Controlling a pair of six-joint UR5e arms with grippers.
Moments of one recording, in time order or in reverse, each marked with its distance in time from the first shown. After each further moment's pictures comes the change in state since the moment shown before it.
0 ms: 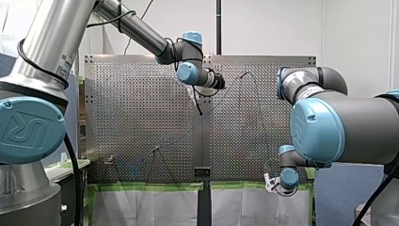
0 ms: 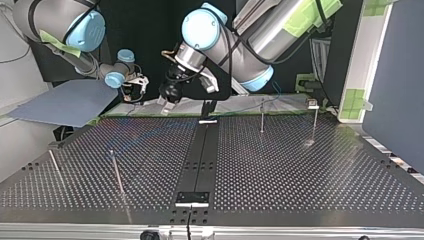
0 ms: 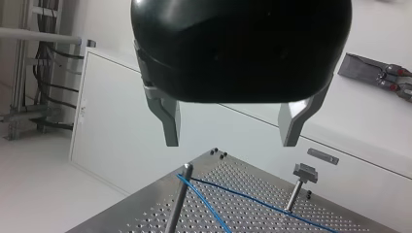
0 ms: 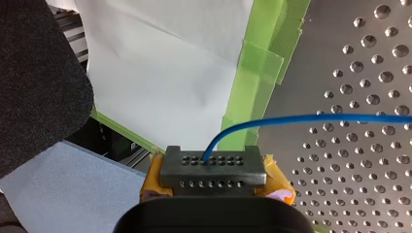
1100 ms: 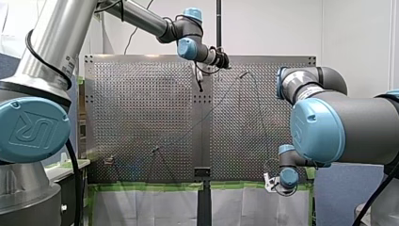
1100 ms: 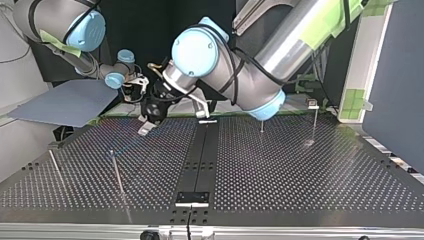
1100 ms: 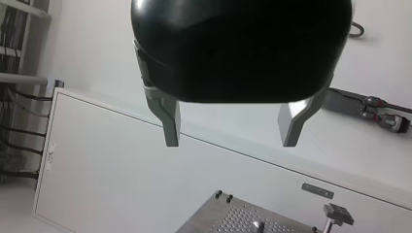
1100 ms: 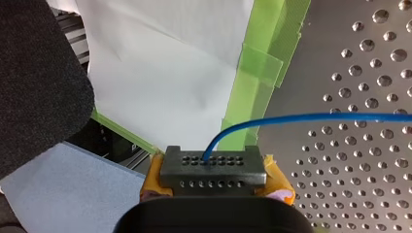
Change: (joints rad) left arm 0.045 -0.001 0.267 -0.267 0.184 0.113; right arm 0.002 -0.001 -0.006 0.013 -0.002 -0.001
